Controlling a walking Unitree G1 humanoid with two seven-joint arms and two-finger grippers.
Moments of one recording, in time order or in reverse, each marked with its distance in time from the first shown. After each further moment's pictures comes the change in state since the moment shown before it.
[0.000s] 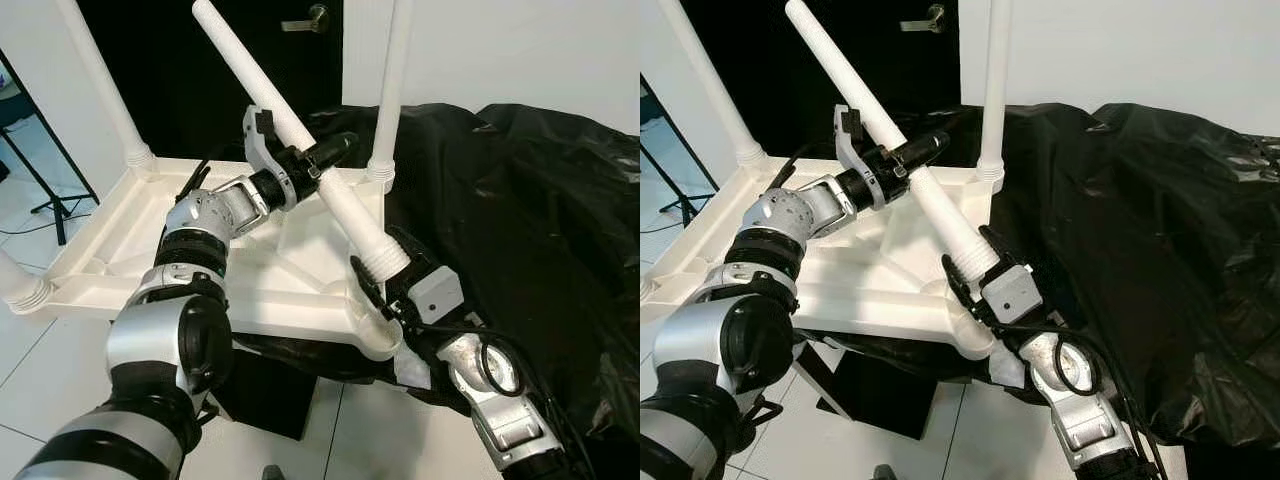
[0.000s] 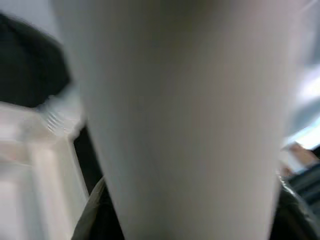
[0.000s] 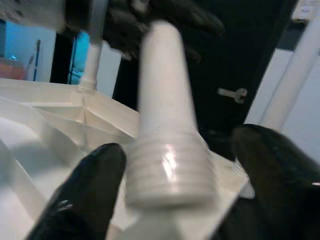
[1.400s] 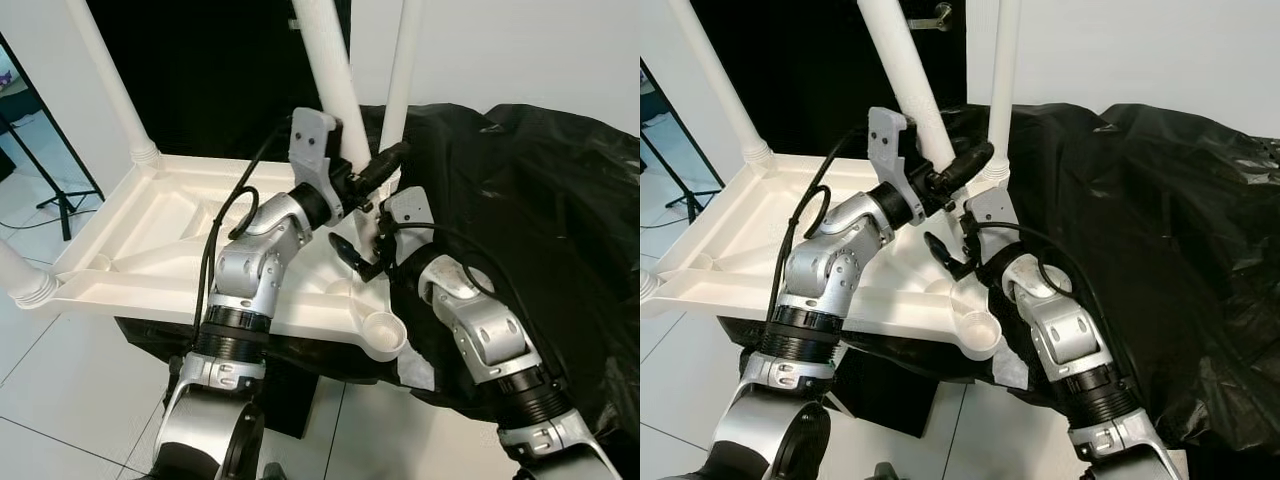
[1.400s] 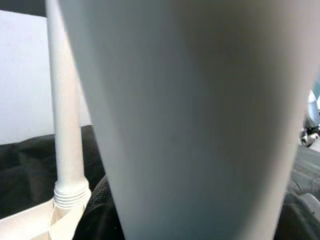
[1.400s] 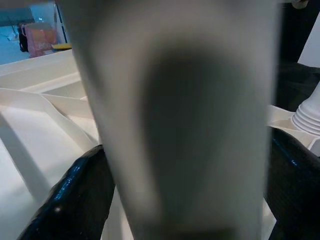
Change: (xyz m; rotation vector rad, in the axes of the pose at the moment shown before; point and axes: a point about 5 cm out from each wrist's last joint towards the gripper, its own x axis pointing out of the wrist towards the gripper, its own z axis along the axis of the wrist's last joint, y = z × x) left arm 0.010 -0.081 -0.058 0.641 -0.059 -0.140; right arm 0.070 -0.021 -0.001 0.263 0.335 0.153
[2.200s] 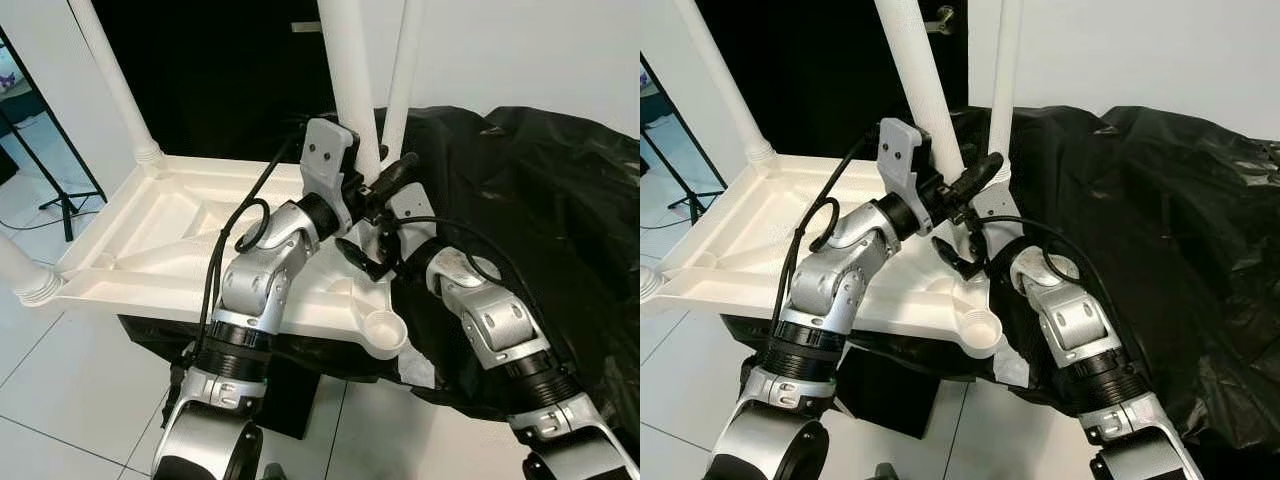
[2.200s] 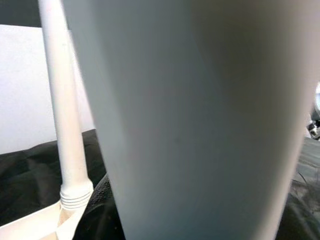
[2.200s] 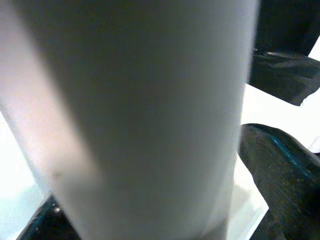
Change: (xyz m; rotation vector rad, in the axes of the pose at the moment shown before) left arm 0.000 -0.014 -0.003 0.056 0.001 -0.015; right arm 0.001 -0.009 -0.005 -0.063 0.057 0.080
